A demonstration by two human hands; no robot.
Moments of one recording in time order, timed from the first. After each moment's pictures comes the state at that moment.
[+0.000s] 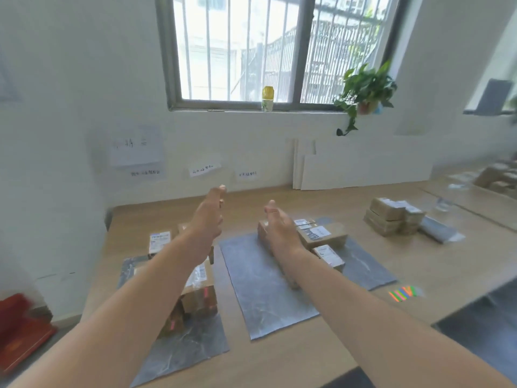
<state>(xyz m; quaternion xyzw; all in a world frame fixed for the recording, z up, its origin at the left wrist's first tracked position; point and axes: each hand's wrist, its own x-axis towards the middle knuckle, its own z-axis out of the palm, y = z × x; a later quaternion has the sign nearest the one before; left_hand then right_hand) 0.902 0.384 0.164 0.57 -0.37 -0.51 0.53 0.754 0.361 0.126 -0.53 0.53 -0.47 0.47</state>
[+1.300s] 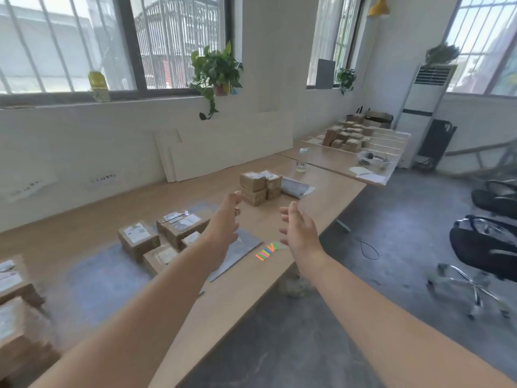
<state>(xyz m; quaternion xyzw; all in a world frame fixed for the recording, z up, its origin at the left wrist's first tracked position) 0.500 0.428 0.169 0.43 -0.49 -0.65 0.39 0.353 0.463 0.126 -0.35 0.64 -0.61 0.31</state>
